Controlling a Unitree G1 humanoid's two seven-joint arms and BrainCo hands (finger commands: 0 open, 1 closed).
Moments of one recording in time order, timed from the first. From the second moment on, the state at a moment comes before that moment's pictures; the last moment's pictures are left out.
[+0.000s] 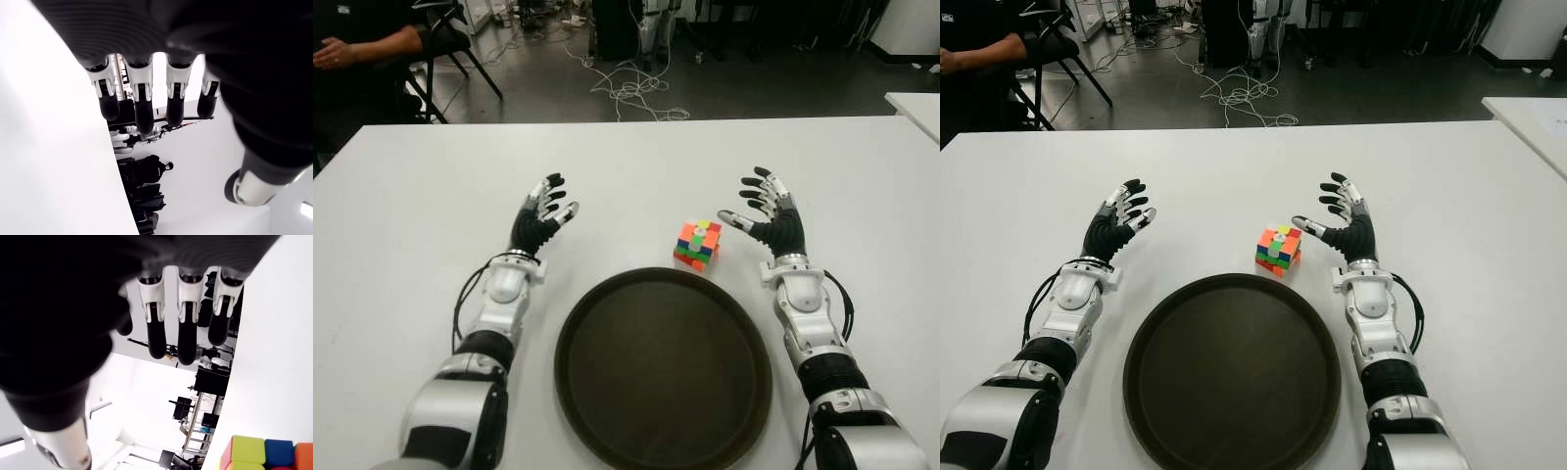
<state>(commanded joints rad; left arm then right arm) -0.62 0.09 0.07 1.14 0.05 -0.63 -0.04 -0.42 -0.09 -0.08 0.71 -0.07 -0.42 -0.10</state>
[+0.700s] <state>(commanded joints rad) -0.62 0.09 0.06 1.13 0.06 -0.62 -0.03 -0.42 -0.09 -0.08 0.70 -0.07 -0.41 -0.09</state>
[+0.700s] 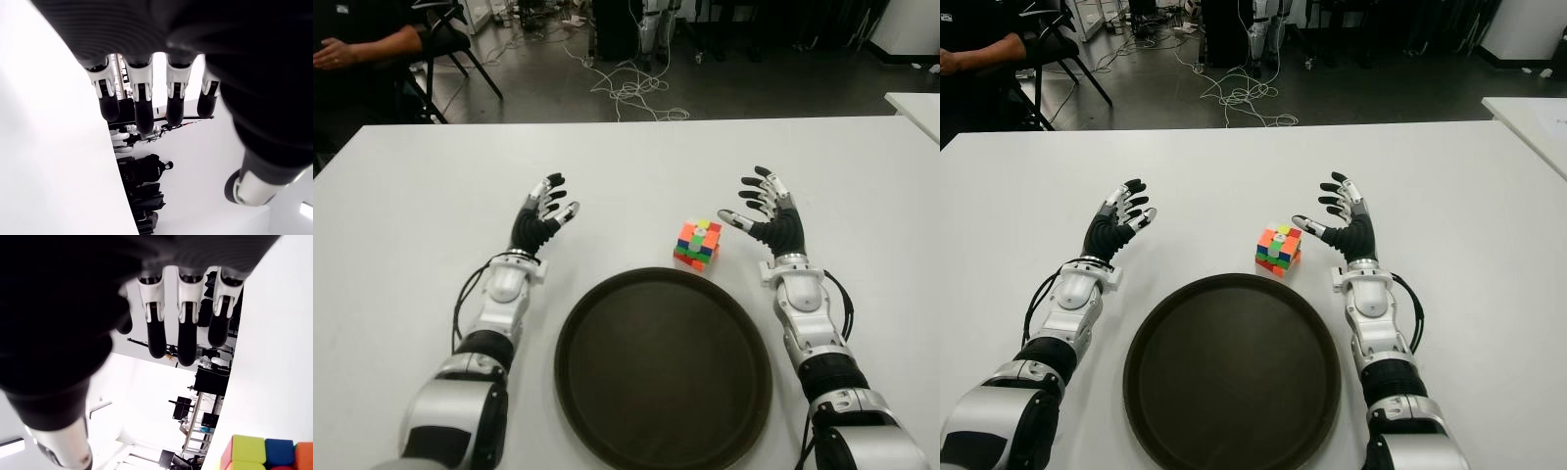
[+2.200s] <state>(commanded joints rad) -0.61 0.09 0.06 1.12 0.05 -0.62 -0.04 -0.74 -0.36 0.10 0.55 -0.50 -0.46 -0.26</state>
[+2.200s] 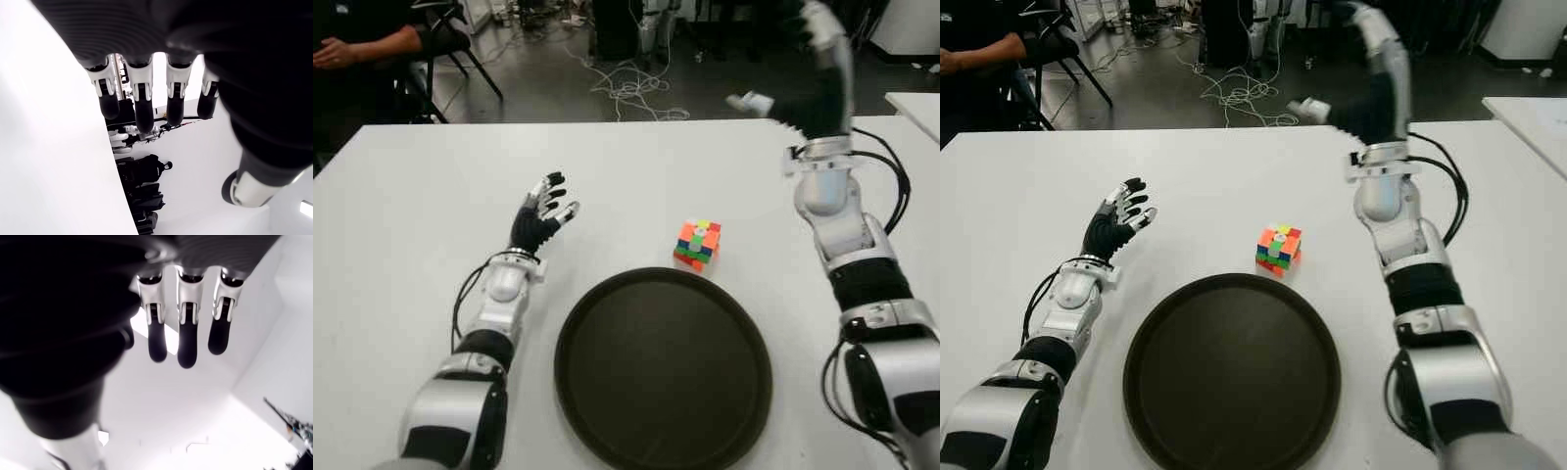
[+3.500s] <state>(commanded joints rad) -0.61 0.09 0.06 1.12 0.05 -0.62 -0.05 -0.65 -0.62 0.27 0.15 -0.60 -0.18 0.47</state>
